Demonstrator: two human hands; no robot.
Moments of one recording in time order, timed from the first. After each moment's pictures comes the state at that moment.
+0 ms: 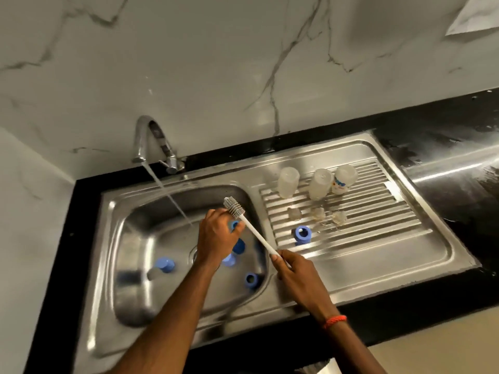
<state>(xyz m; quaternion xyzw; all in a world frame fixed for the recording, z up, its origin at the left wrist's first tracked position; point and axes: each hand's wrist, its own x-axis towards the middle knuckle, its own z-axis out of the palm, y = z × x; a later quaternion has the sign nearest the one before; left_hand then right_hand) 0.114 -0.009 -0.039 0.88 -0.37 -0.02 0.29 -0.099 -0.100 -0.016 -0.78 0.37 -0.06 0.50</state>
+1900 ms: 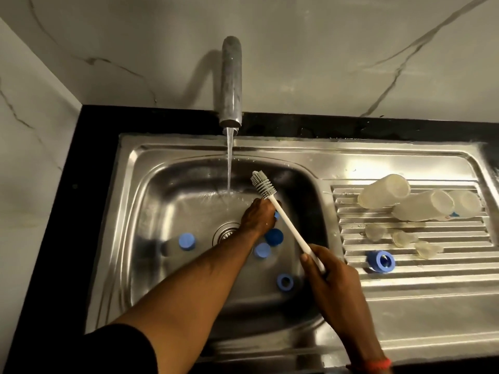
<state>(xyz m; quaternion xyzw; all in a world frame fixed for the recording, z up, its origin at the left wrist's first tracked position) 0.209 -0.037 -0.183 0.86 -0.31 -0.32 0.23 0.008 -0.058 -0.010 -0.85 0.39 -0.03 0.36</state>
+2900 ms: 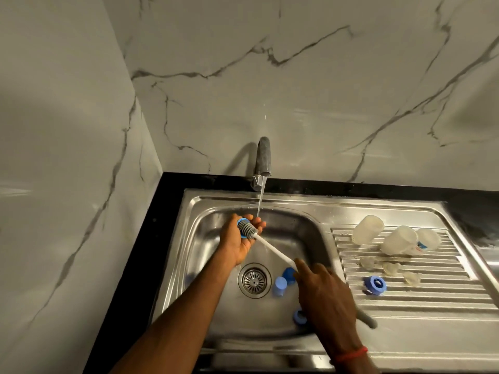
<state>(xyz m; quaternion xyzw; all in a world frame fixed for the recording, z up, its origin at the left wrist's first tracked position) 0.224 0.090 0.008 0.36 0.19 -0.40 0.82 0.013 0.016 0.062 -0.97 0.22 -0.07 -0.02</state>
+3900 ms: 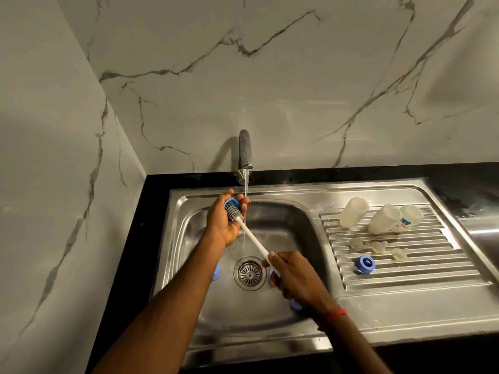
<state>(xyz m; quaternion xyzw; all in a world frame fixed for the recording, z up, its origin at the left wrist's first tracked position) 0.240 0.080 0.032 0.33 0.16 -0.36 0.86 0.040 0.017 0.054 -0.75 0.32 0.02 0.58</state>
